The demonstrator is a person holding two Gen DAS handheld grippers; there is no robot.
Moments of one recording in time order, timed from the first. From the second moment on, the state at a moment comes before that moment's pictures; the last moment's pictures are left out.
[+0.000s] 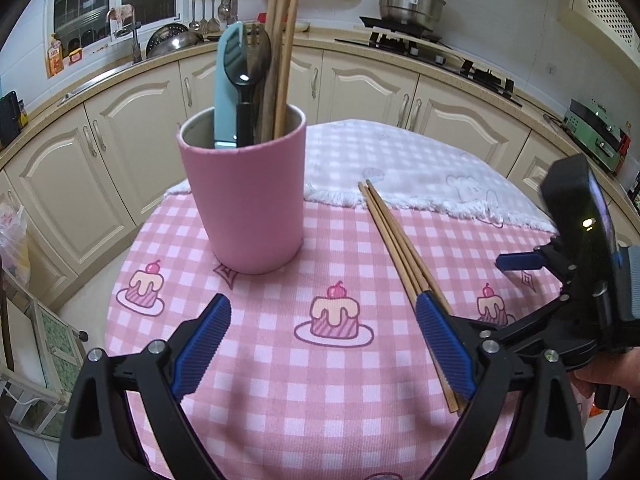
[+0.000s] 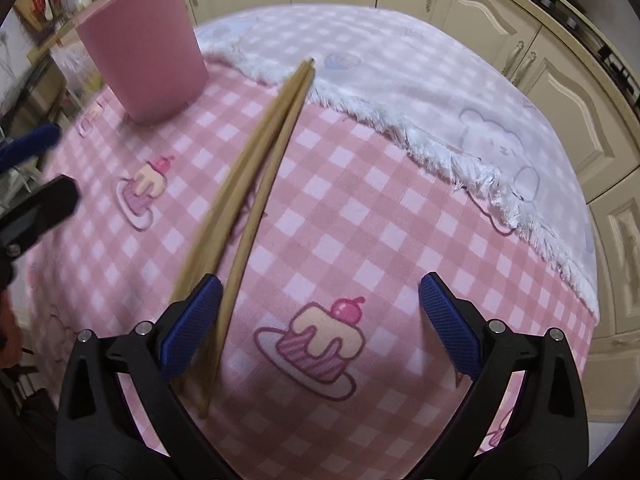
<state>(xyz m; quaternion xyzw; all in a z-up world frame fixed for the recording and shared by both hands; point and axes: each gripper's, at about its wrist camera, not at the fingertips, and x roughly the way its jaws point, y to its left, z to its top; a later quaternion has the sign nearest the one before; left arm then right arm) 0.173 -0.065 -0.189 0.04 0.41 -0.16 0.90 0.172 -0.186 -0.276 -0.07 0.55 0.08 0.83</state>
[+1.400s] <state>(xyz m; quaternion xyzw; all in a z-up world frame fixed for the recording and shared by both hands) 0.262 -0.154 -0.232 0.13 0.51 -0.19 0.83 0.224 -0.194 -0.265 -0.08 0.55 0.11 0.82</state>
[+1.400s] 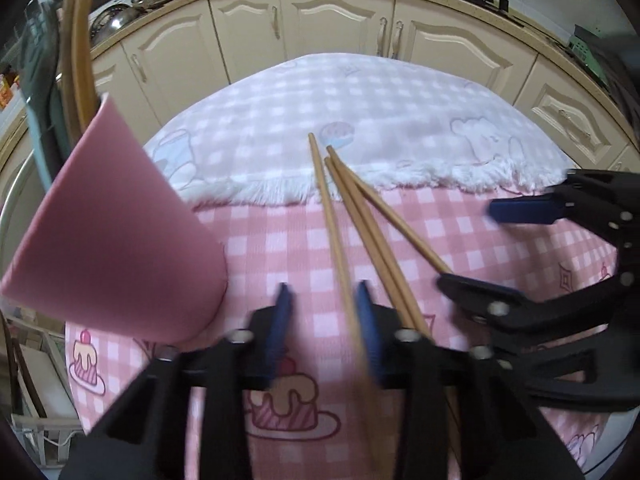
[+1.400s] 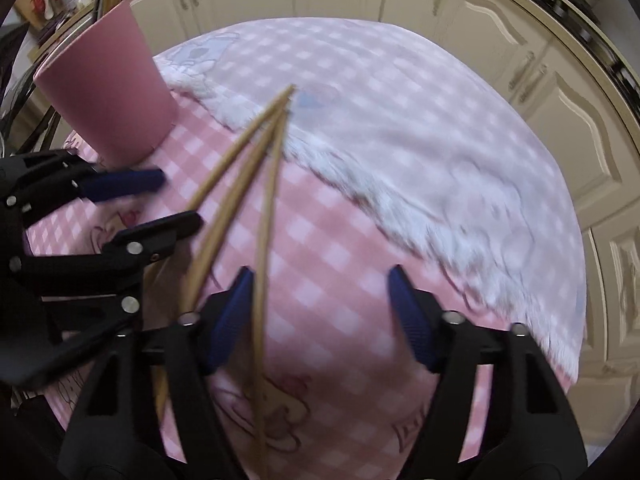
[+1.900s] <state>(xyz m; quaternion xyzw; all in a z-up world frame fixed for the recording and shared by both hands) 0.238 -0.123 -0.203 0.06 0.48 -0.22 0.85 0.216 -0.218 -0.236 0.05 0.50 0.14 0.85</state>
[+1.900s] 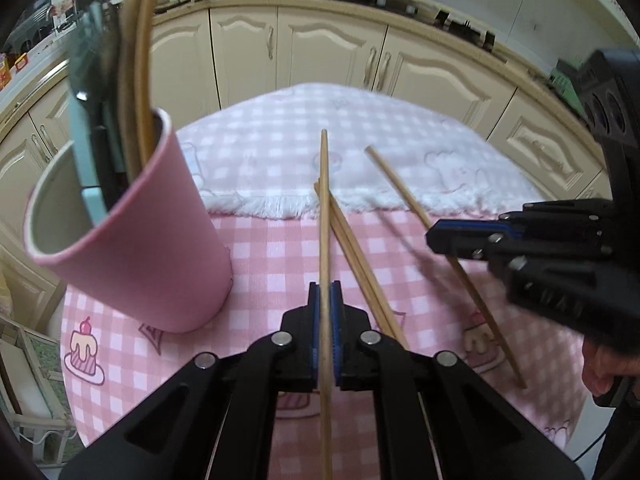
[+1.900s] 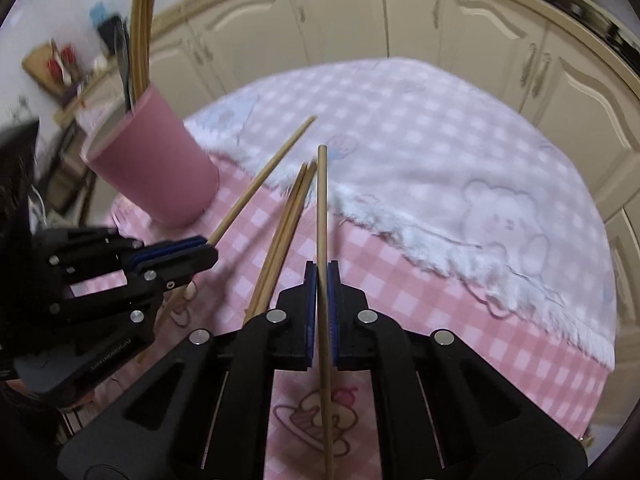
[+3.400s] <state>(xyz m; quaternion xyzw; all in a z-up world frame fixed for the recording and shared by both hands) 0.216 -0.020 0.000 -0.08 0.09 -0.21 0.97 0.198 -0.164 0.006 0.09 0.21 0.26 0.94</state>
